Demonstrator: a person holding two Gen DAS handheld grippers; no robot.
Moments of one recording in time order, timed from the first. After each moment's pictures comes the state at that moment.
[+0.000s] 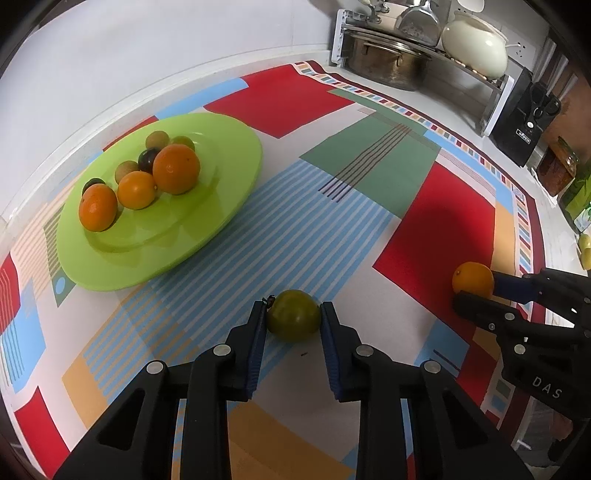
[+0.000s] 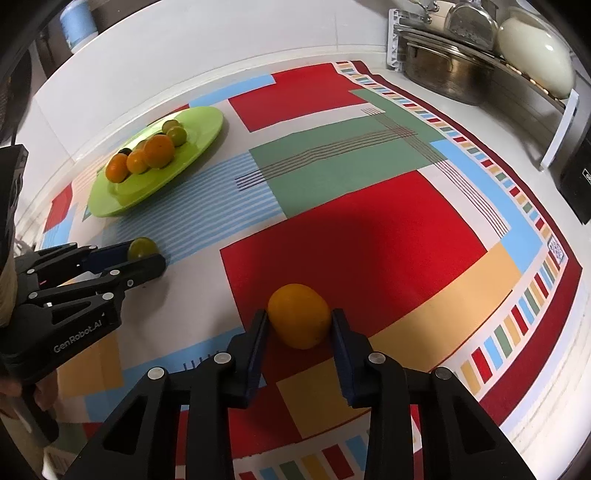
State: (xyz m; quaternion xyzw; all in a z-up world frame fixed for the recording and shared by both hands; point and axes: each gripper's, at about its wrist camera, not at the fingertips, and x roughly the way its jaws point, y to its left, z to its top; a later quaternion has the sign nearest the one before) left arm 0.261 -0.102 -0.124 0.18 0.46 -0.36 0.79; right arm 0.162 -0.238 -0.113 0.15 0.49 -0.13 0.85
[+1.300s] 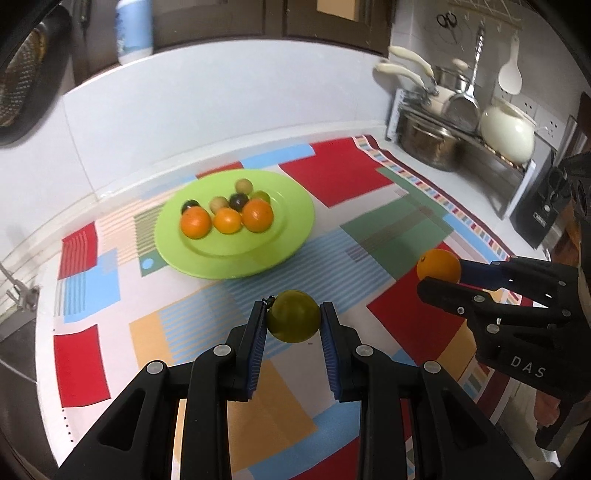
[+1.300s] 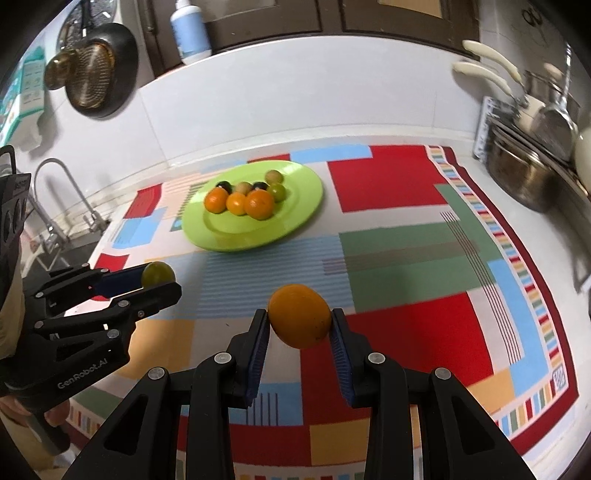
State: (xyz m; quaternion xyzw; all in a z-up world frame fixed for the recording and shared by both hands) left arm 0.213 -0.062 -0.042 0.09 0.40 -0.25 0.88; right arm 0.177 -0.228 -0.041 0.07 0.41 0.04 0.91
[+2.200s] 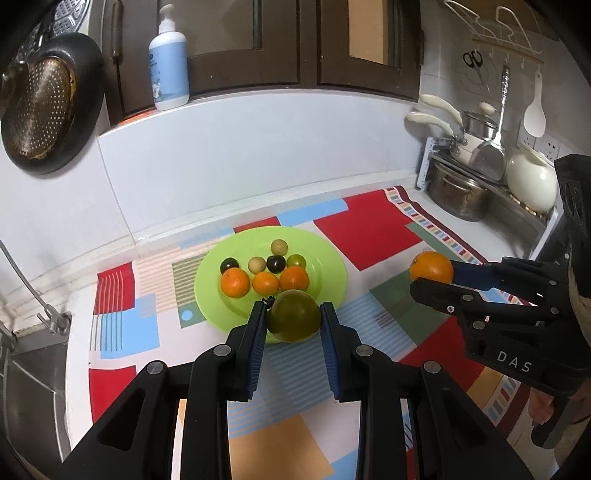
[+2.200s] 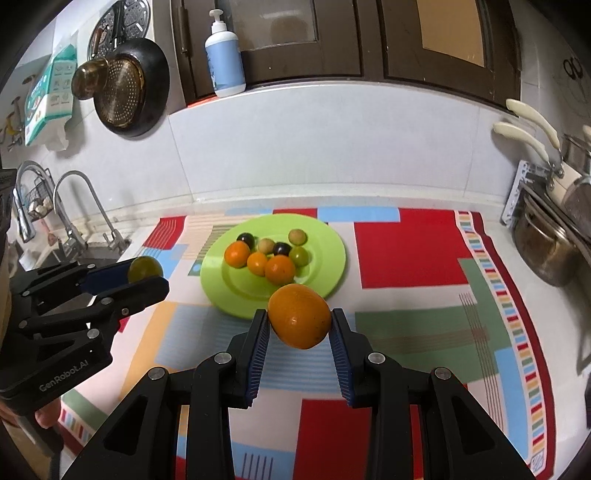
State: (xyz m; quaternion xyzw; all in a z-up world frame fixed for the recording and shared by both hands) left arm 0.239 -0.058 0.003 0.08 0.34 -0.20 0.92; right arm 0.227 -0.231 -0.002 0.03 0.36 0.09 0.93
